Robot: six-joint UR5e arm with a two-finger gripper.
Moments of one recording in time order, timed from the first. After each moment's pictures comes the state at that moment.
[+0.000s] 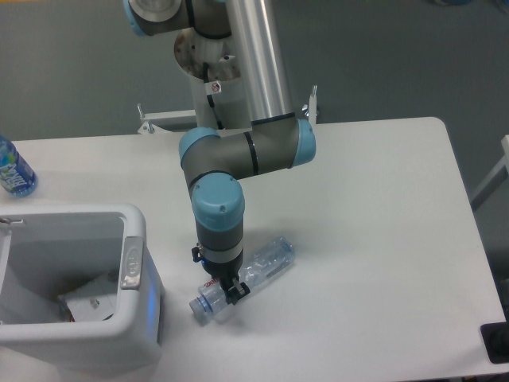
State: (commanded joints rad) arm 2.25 -2.09 -1.67 -0.77 1.51 1.20
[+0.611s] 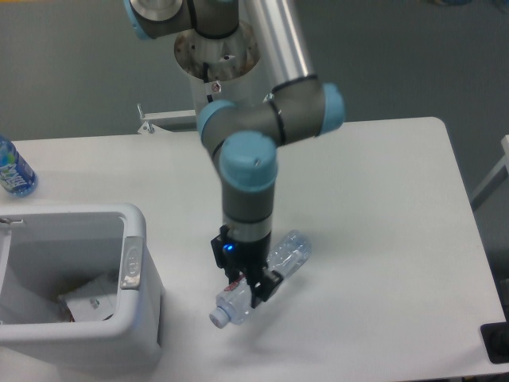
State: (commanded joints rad) arm 2.41 -1.90 -1.52 -0.69 1.27 0.81
